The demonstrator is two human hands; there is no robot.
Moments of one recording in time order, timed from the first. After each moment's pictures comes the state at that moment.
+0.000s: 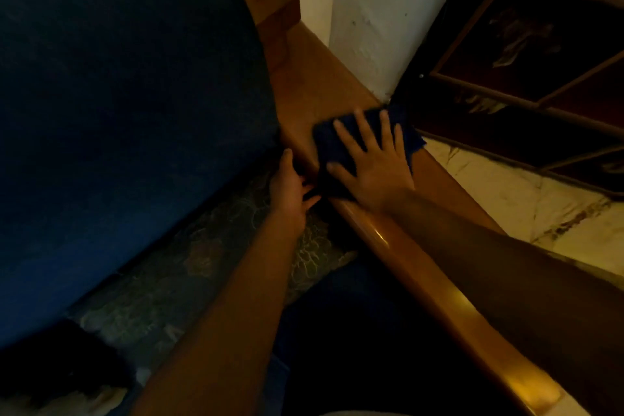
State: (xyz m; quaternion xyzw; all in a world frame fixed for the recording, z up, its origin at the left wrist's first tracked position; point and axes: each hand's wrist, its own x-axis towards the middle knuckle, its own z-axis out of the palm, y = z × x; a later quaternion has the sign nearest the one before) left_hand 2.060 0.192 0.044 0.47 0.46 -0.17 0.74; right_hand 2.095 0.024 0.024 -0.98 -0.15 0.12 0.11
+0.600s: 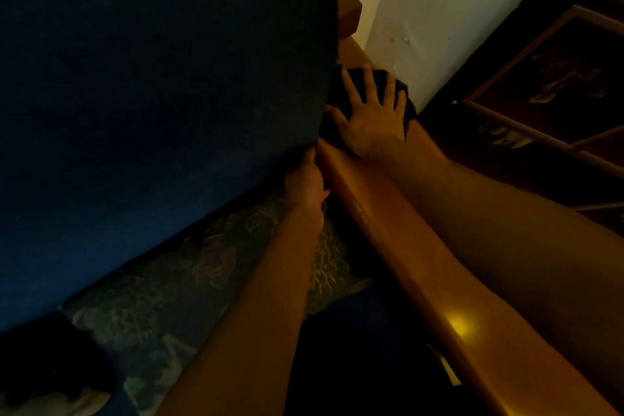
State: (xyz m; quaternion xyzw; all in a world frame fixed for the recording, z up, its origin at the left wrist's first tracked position) left_hand 2.097 0.212 0.035 0.43 0.50 -0.12 0.74; right_hand 2.210 0.113 0.019 -0.98 -0.10 0.14 0.09
